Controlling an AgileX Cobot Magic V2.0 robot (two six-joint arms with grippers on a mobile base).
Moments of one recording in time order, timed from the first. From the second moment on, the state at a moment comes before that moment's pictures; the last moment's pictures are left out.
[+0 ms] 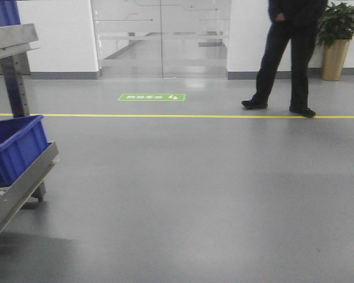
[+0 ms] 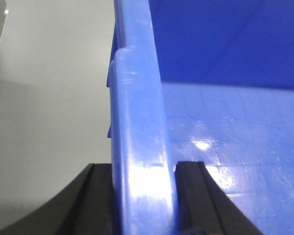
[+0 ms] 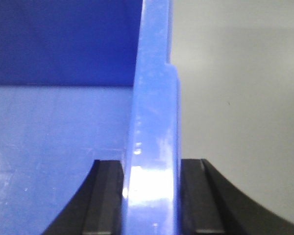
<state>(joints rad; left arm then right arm) -0.07 1.09 -1.60 -0.11 1.25 -0.18 0.24 1.08 -1.62 -0.01 1.30 0.15</state>
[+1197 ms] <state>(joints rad) -0.07 1.09 -1.60 -0.11 1.25 -0.18 0.24 1.08 -1.62 -0.01 1.30 0.15</state>
